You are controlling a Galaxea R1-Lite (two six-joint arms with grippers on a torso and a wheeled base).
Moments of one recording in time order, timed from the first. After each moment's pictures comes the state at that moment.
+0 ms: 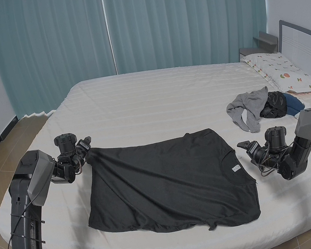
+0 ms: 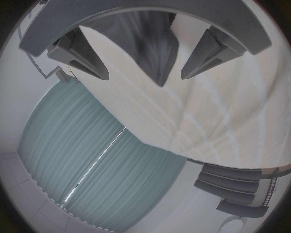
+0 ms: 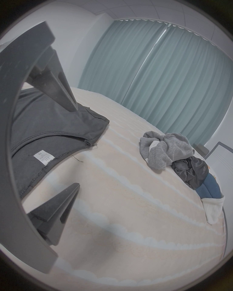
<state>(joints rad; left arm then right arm) 0.01 2.67 -1.69 -0.65 0.07 -0.76 0.09 2.38 -0.85 -1.07 0.08 0.94</state>
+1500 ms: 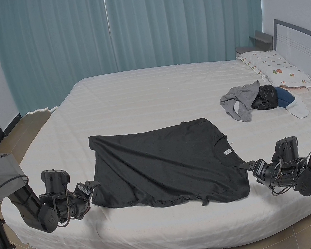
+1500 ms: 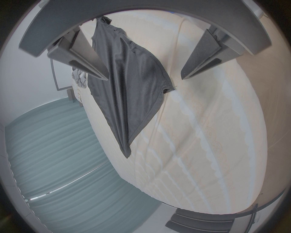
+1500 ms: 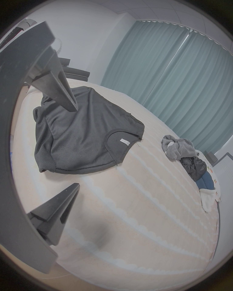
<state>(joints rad) -0.12 2.14 -0.57 -0.89 -0.09 -1.03 0.20 2.13 -0.45 -1.09 0.09 0.86</state>
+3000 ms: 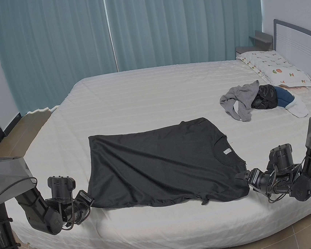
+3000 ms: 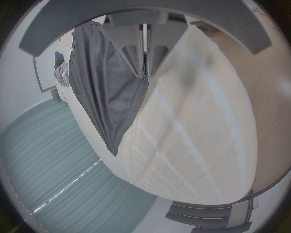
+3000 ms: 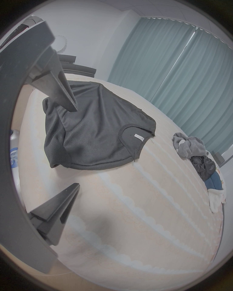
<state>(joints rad) -0.10 2.18 -0.54 -0.89 0.04 -0.96 0.24 2.20 -0.45 -1.09 0.09 0.85</state>
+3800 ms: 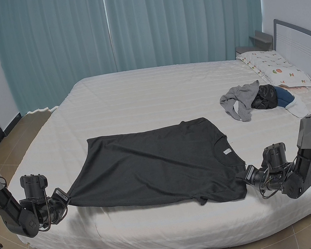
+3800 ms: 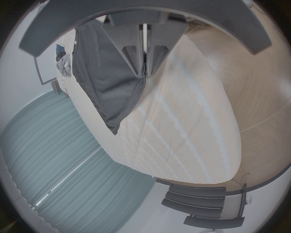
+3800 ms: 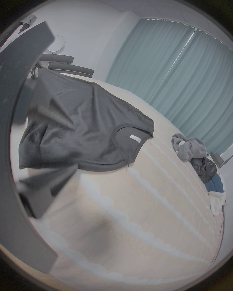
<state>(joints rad) 0.03 2.00 -0.43 -0.88 0.03 -0.88 0.23 2.27 -0.56 -1.10 0.09 0.85</state>
